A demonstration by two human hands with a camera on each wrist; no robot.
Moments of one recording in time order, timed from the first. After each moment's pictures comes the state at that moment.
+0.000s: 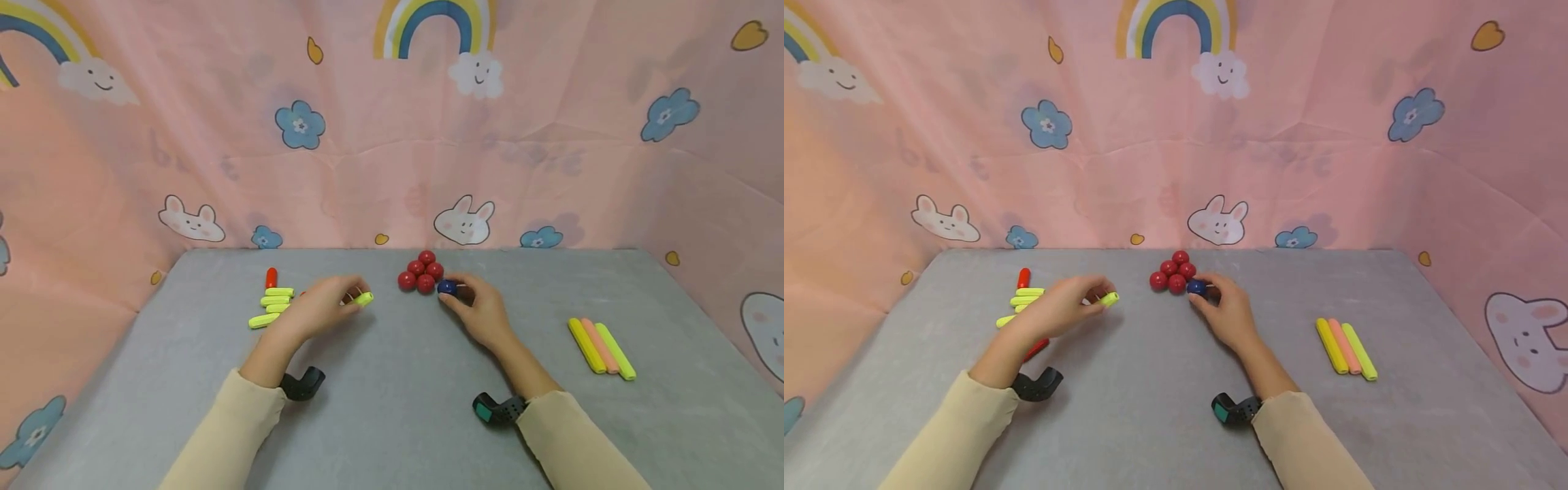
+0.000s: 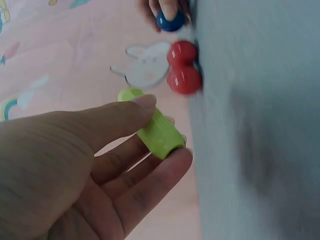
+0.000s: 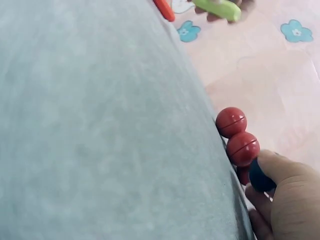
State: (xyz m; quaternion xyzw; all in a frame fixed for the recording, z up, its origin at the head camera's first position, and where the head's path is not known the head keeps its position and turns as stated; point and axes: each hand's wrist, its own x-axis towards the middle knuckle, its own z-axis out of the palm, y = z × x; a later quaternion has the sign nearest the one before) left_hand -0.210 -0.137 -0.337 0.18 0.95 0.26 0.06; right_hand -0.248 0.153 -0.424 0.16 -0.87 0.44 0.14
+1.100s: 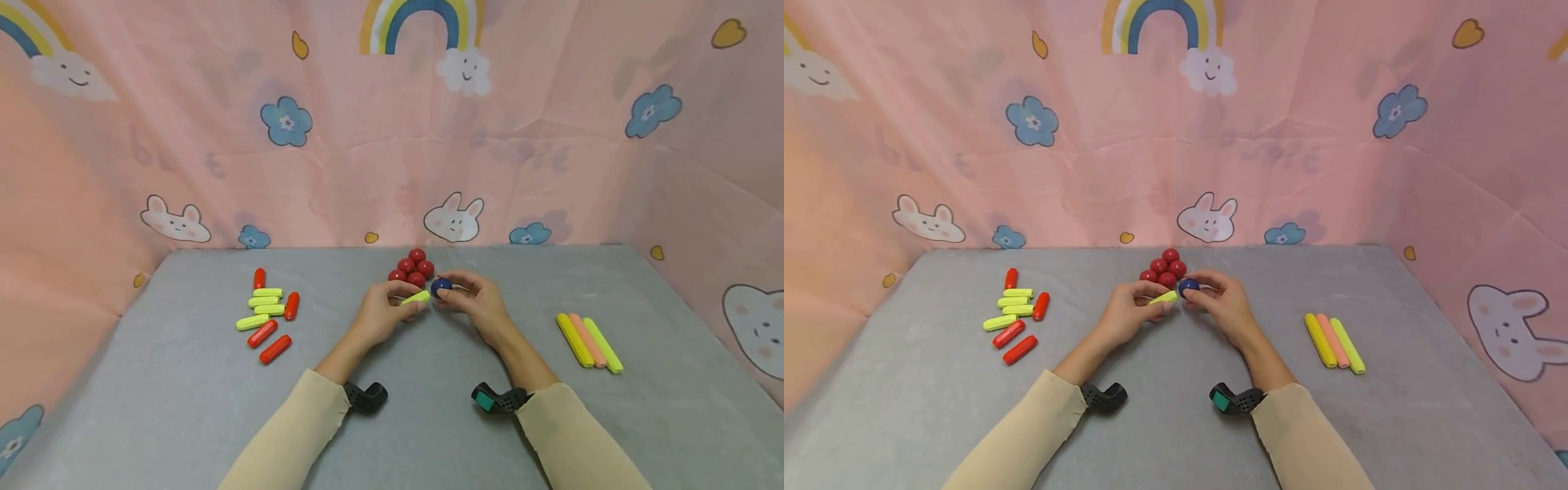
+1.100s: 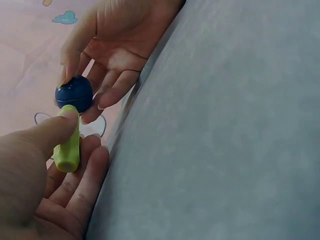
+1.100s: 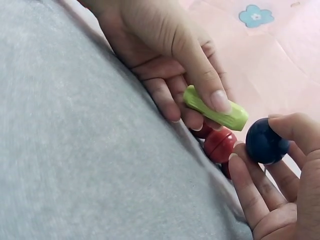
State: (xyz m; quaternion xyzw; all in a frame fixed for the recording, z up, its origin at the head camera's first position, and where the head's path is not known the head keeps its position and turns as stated) left_hand -0.239 -0.044 -0.415 0.15 0.78 0.61 0.03; right_hand -0.247 0.167 -0.418 0.17 -0.73 0.66 0.00
